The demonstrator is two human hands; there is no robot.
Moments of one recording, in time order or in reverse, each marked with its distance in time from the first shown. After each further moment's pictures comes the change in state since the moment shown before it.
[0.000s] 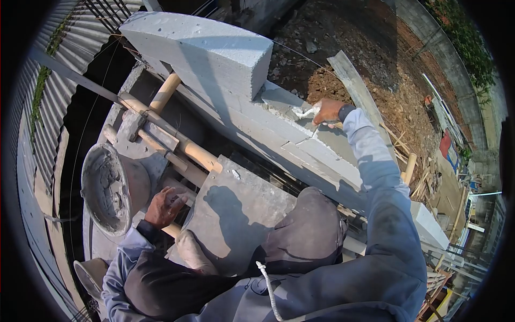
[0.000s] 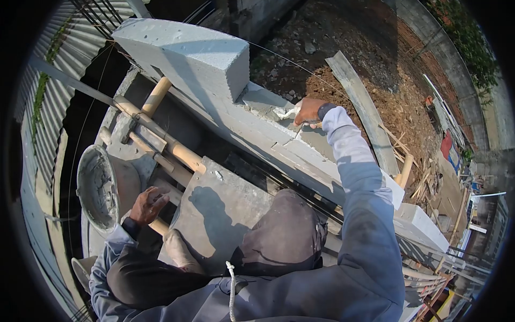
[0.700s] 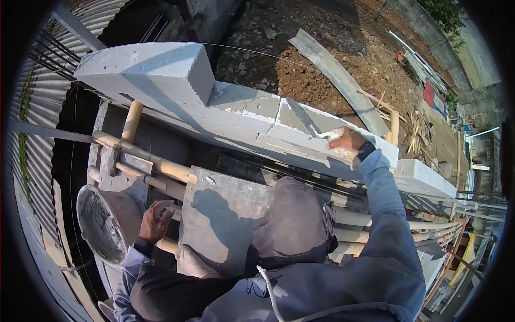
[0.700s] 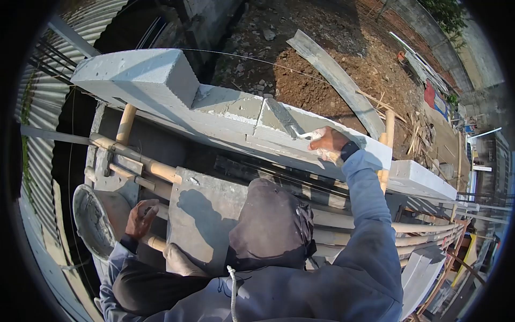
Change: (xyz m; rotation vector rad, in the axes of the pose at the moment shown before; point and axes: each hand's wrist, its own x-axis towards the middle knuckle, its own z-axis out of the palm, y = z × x) left_hand 0.024 0.005 0.012 0.062 -0.024 0.139; right_hand -0.169 0.118 0.127 0.351 0.631 0.139
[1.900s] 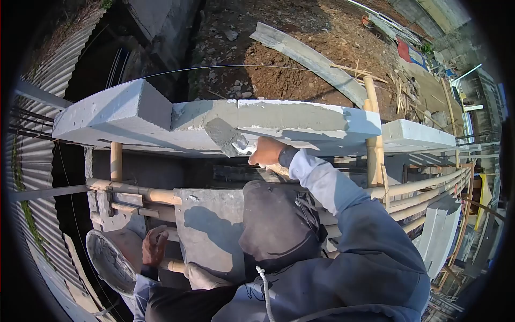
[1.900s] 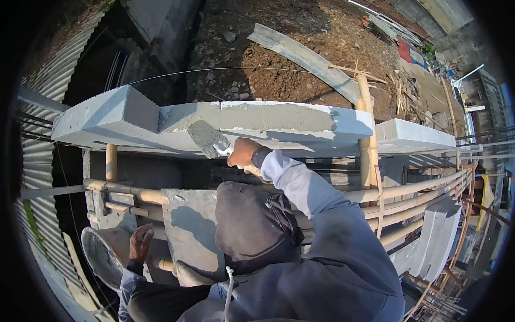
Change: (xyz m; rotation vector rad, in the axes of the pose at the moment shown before) left_hand 0.007 0.010 0.004 0.045 -0.031 -0.012; right_hand -0.001 -0.106 0.080 0.167 -0.434 0.092
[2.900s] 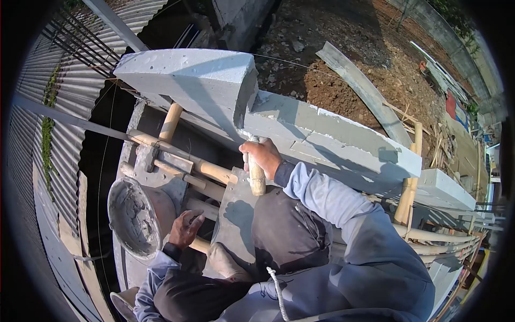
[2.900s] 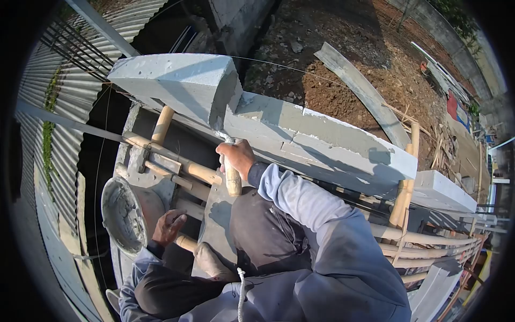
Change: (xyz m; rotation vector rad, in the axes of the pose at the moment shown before) left_hand -0.053 -0.024 -0.020 -0.095 0.087 -0.069; right_hand 0.017 -0.186 0.106 1.166 -0.105 -0.176
